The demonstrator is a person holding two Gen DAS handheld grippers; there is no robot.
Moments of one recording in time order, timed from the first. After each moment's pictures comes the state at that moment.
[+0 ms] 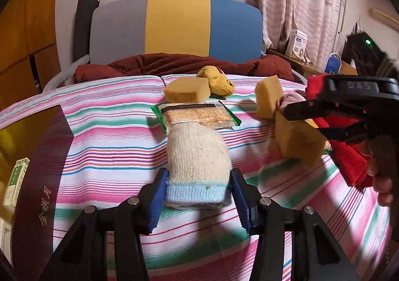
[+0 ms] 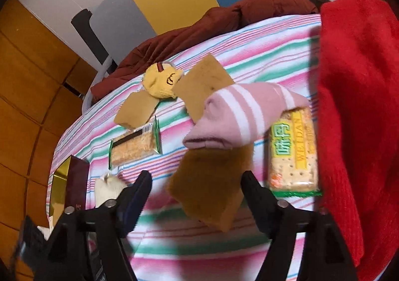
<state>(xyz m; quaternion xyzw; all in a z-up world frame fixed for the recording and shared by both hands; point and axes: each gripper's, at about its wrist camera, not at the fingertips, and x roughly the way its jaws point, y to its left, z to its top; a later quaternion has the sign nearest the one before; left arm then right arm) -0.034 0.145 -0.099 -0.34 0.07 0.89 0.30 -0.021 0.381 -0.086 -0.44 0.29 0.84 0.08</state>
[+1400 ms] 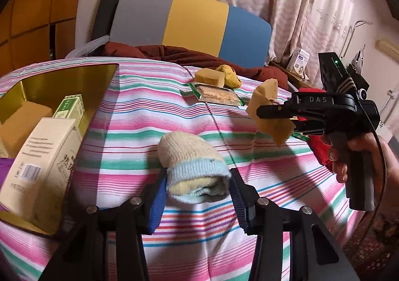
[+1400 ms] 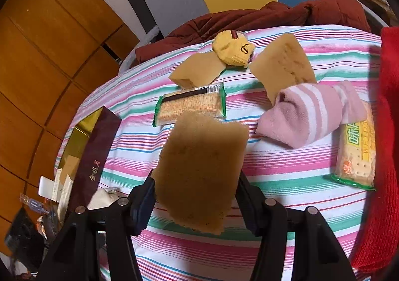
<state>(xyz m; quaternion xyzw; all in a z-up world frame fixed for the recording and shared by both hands) 0.034 0.038 -0.088 -0.37 -0.02 0.88 0.30 -0.025 0.330 -0.098 -0.46 0.23 0.86 -0.05</state>
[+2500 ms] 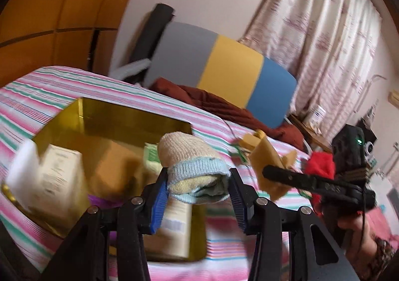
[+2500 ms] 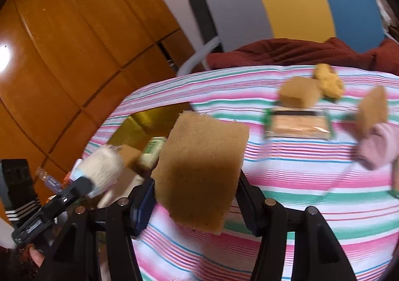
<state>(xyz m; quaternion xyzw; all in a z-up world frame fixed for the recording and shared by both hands) 0.003 -0.093 -0.016 -0.31 -0.13 0.92 0.22 -0.030 0.196 -0.048 -0.38 0.18 0.89 -0.18</state>
